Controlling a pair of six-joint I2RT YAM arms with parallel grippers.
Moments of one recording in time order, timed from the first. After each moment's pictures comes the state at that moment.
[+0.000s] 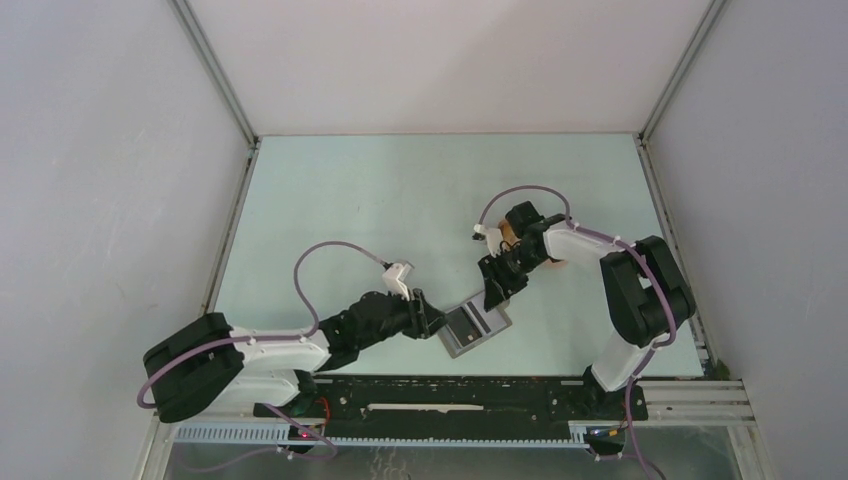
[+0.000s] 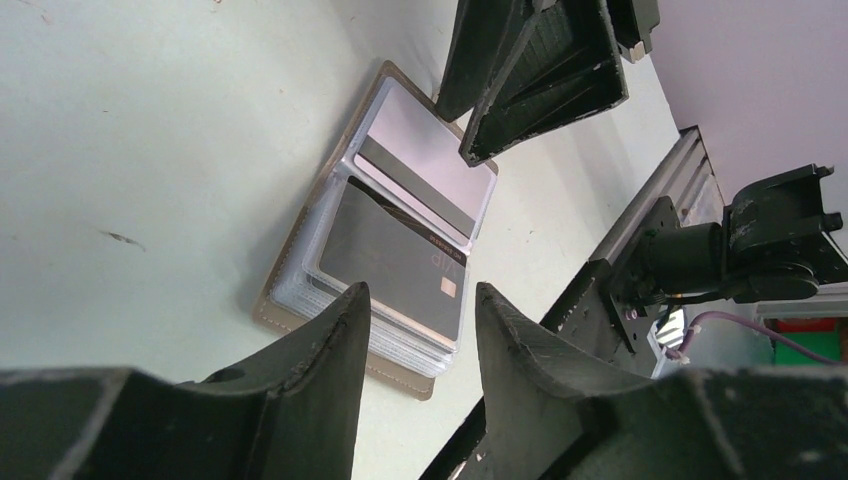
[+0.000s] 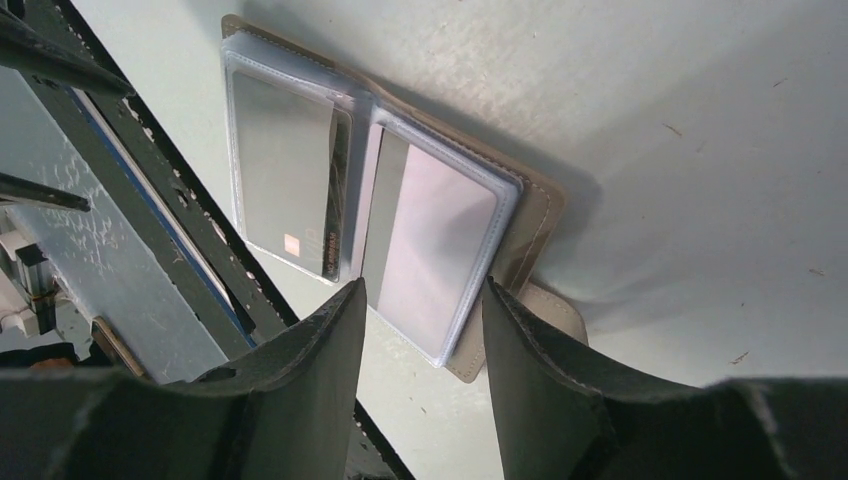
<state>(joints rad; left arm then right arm) -1.00 1.19 0.24 0.60 -0.04 -0.78 0.41 1.71 1.00 -0.67 -0.67 -0.22</state>
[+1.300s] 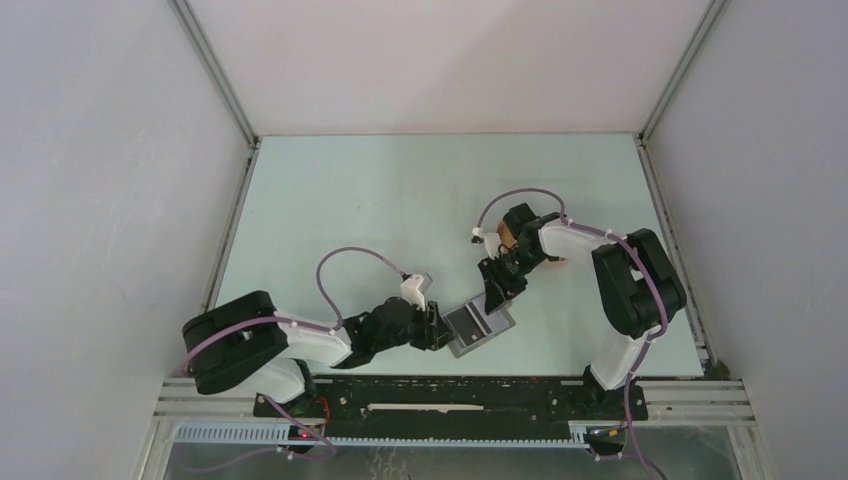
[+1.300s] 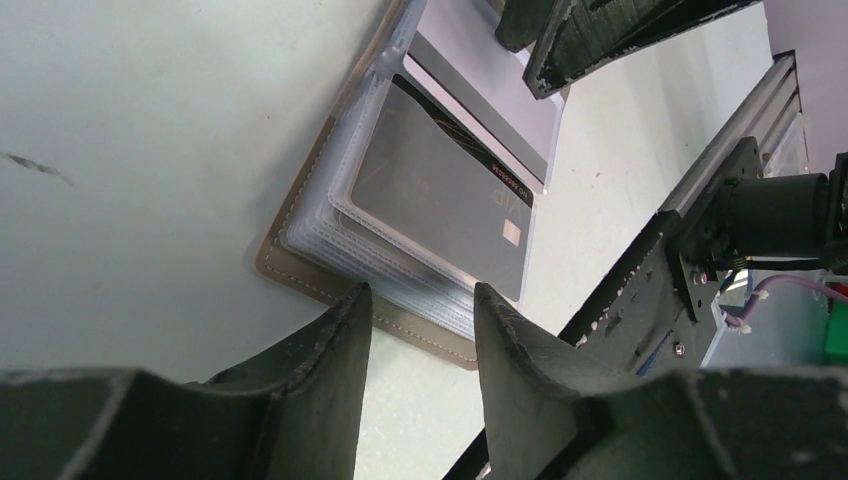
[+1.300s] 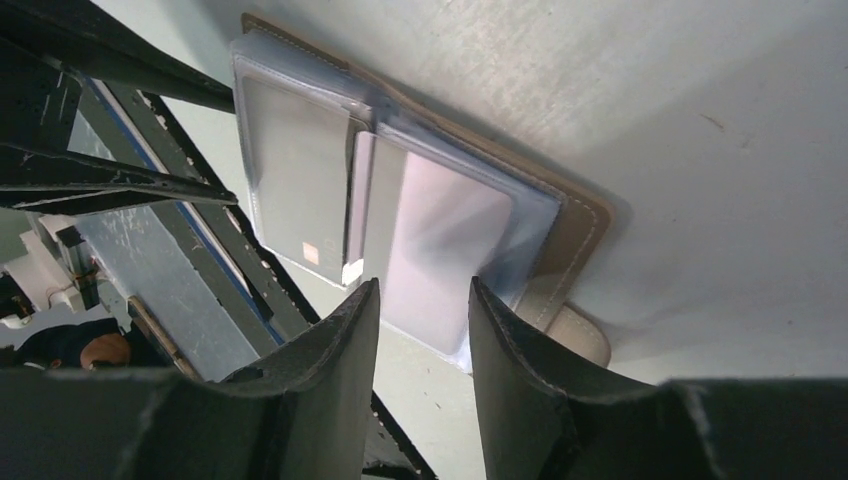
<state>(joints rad) -1.07 1.42 0.29 0.62 -0.03 -0.81 0.41 1.77 1.02 -0.72 -0.68 -0.22</state>
